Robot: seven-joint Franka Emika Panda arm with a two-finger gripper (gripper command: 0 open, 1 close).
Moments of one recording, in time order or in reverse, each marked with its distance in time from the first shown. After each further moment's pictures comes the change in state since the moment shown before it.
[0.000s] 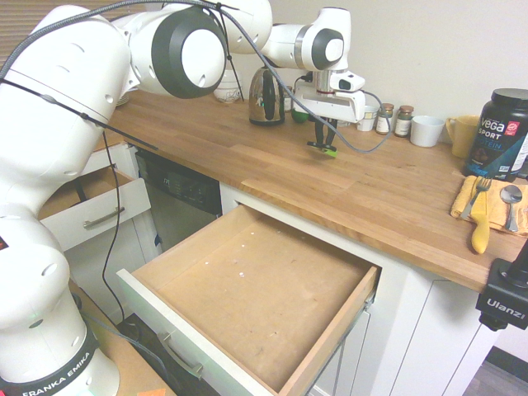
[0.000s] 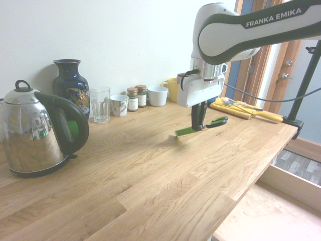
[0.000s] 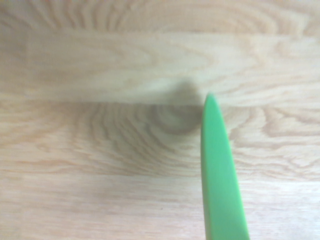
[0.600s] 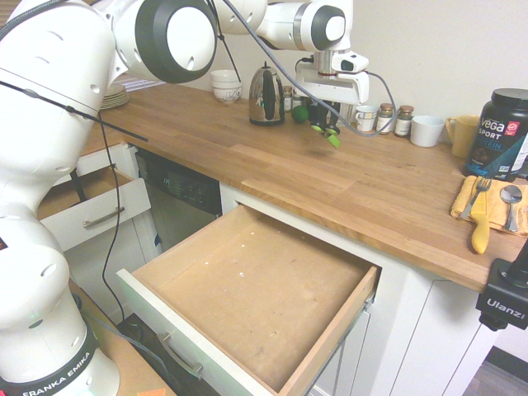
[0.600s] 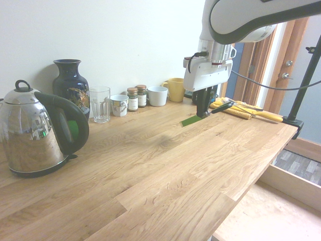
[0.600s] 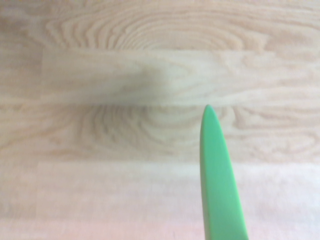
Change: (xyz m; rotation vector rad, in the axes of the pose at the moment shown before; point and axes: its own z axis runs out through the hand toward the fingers) arm -0.007 0.022 -0.045 0.022 0.017 0.015
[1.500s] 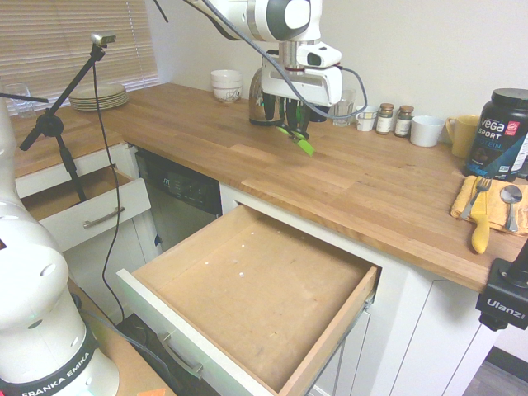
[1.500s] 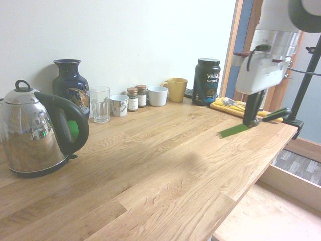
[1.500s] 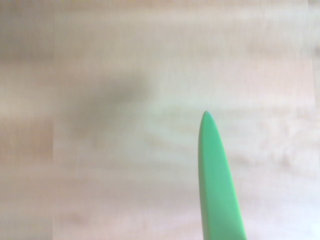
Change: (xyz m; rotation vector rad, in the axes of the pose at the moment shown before) arm -0.113 0.113 -0.021 0.013 -0.013 0.037
